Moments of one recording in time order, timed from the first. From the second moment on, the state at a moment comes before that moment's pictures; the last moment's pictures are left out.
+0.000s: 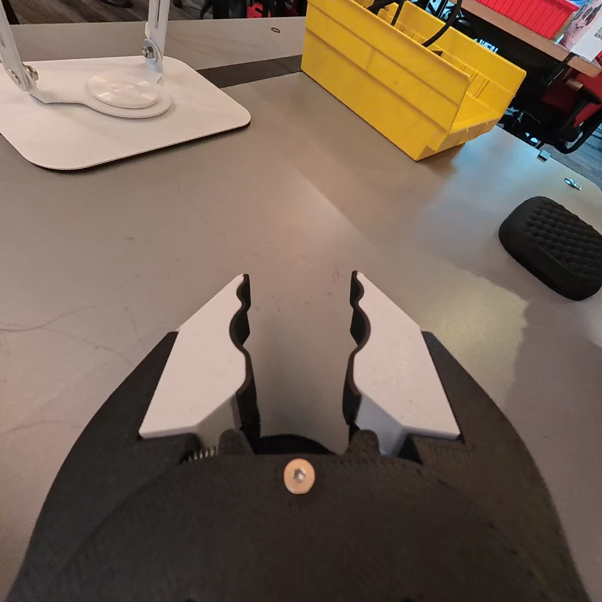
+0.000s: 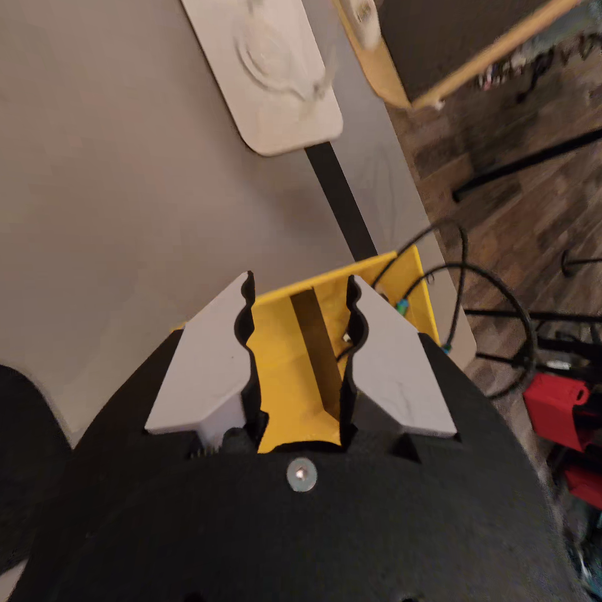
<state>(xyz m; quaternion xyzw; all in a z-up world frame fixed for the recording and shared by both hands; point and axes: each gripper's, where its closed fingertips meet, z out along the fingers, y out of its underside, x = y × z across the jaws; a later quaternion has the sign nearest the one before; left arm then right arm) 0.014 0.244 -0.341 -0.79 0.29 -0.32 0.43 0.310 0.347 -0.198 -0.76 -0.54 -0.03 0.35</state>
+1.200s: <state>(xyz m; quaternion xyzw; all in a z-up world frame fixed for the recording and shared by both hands) -0.256 0.419 -0.348 -0.92 0.37 -0.06 0.11 0.168 0.226 -0.299 -0.71 -0.54 0.22 0.39</state>
